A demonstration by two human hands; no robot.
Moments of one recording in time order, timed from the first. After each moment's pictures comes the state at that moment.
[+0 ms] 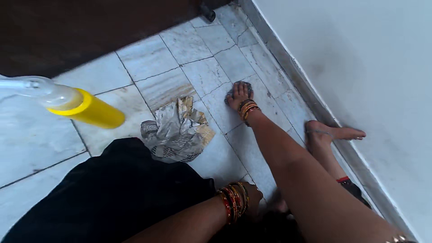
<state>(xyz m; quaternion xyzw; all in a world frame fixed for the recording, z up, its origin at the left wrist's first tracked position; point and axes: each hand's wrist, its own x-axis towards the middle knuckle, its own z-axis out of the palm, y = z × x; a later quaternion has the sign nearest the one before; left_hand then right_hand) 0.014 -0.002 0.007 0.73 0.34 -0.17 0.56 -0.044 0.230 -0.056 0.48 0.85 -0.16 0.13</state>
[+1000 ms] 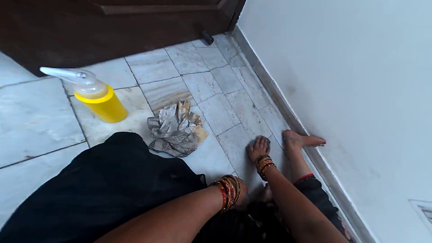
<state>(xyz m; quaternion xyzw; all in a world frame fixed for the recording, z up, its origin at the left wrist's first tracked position) 0.019 -0.014 0.015 0.77 0.36 -0.18 0.50 0.159 0.112 -0.109 0.63 0.76 0.05 0.14</state>
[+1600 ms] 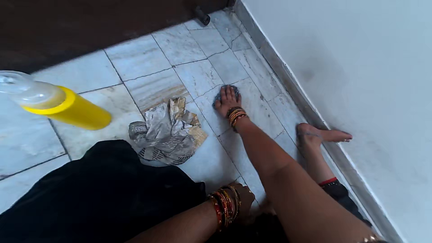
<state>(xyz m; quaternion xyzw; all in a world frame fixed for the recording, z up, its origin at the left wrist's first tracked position) 0.015 -0.006 0.004 0.74 0.36 -0.16 0.54 -0.050 0.211 -0.072 0.45 0.88 -0.14 0.09</state>
